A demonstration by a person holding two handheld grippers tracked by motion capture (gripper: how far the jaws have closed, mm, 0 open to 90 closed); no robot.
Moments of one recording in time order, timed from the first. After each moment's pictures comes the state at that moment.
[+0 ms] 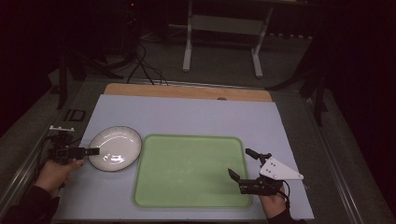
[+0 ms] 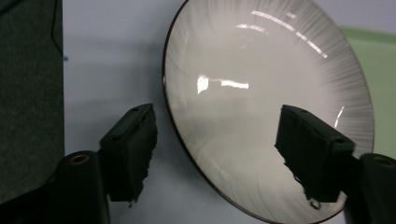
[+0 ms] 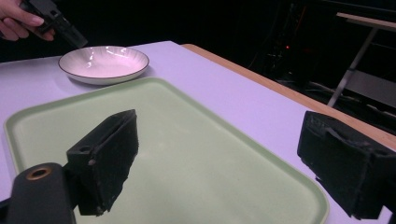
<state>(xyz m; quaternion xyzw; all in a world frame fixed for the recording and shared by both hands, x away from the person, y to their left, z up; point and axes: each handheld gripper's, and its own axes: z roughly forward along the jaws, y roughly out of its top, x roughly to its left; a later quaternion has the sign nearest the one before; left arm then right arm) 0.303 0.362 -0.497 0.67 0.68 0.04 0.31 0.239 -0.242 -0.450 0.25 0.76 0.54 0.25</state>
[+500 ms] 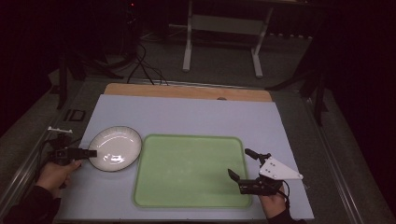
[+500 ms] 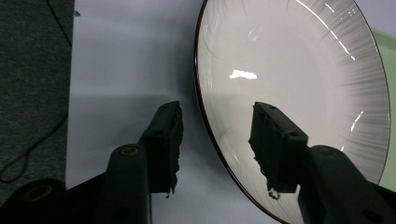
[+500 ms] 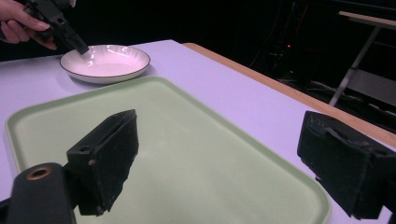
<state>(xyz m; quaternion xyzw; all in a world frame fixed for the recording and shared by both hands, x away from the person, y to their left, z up) 0.306 0.371 -0.510 0.63 0.71 -0.01 0.31 0.239 -0.241 -0.451 0.25 0.77 0.54 0.25</state>
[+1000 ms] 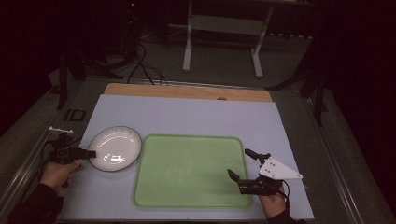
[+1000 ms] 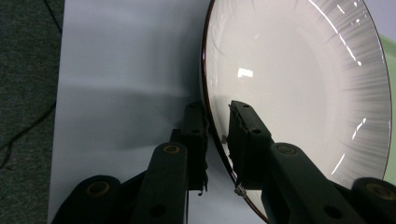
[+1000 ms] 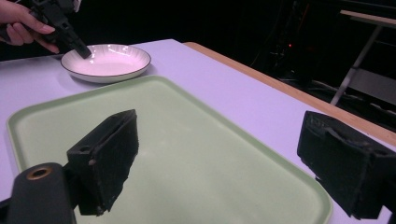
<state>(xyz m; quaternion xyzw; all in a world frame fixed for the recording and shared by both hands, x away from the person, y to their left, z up) 0.311 0.374 -0.519 0.61 0.73 -0.03 0.32 0.240 -0.241 -0.451 0.25 0.77 0.54 0.25</state>
